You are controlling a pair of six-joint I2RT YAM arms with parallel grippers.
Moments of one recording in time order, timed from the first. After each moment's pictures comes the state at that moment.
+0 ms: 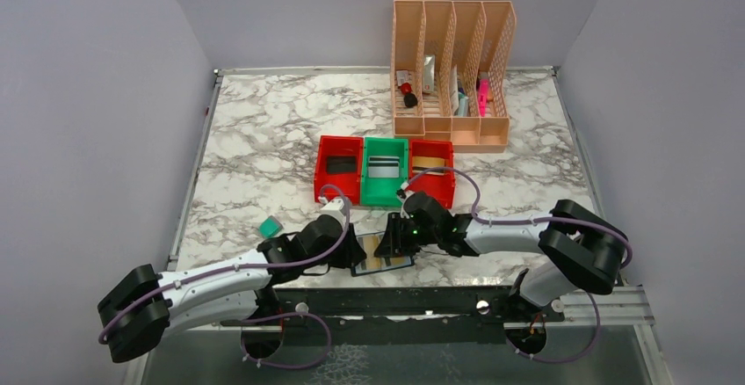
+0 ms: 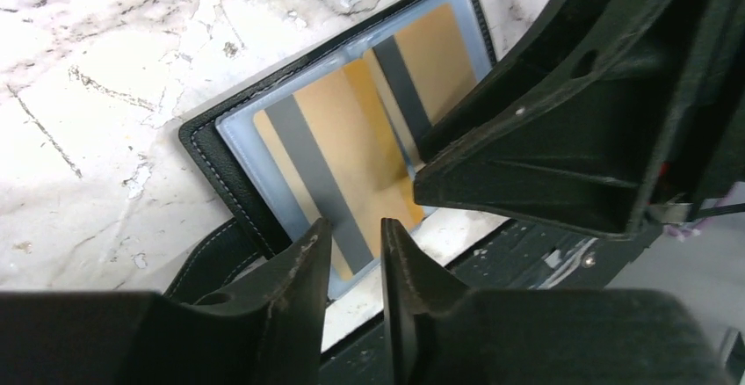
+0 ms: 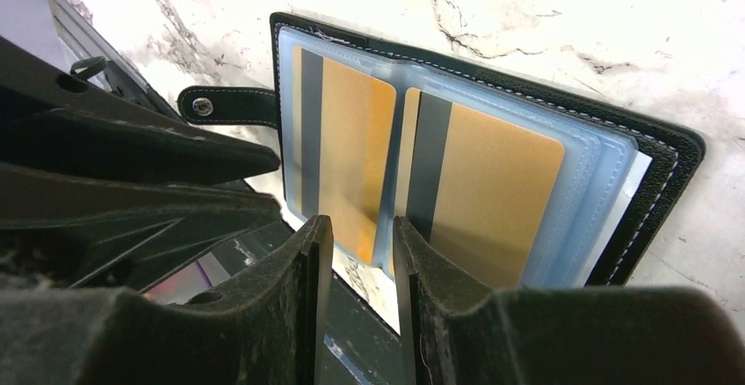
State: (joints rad) left arm -1.01 0.87 0.31 -0.13 -0.06 -0.84; right arm 0.99 1.50 0.56 0.19 -0.24 0.92
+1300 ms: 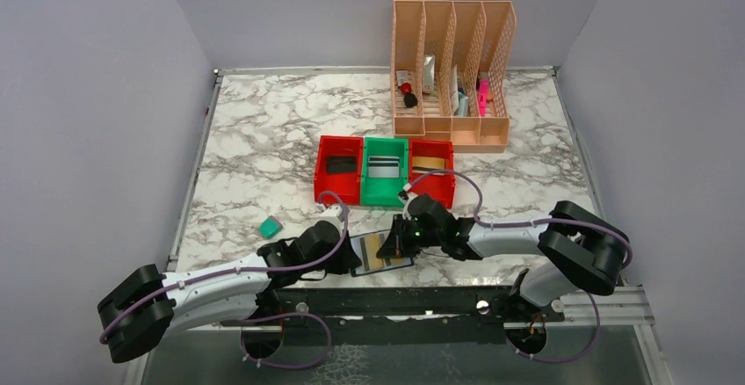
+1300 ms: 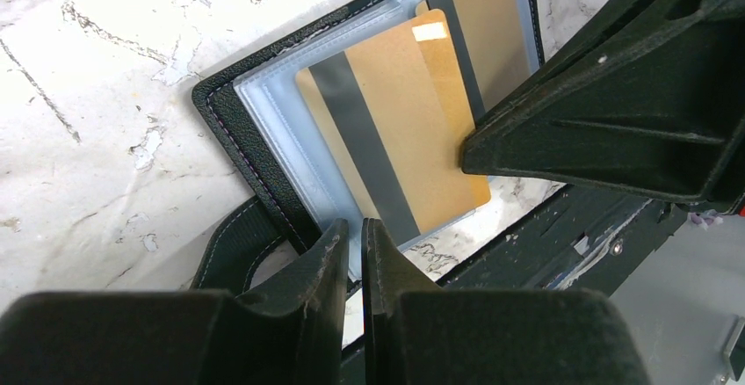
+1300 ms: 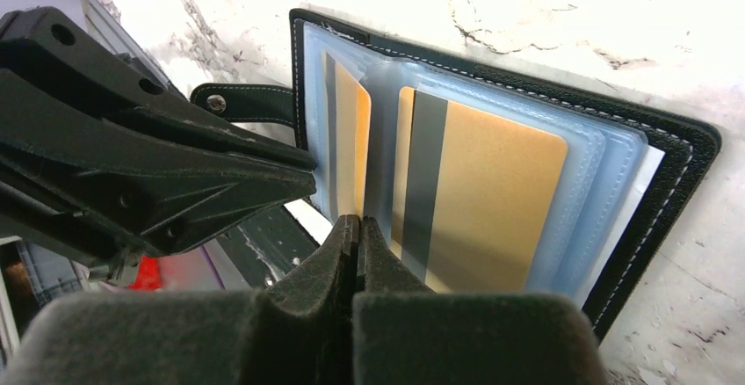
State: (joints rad) left arm -1.01 0.89 0.21 -0.05 -0.03 -0.86; right arm 0.99 1.50 0.51 0.30 -0.26 0.95
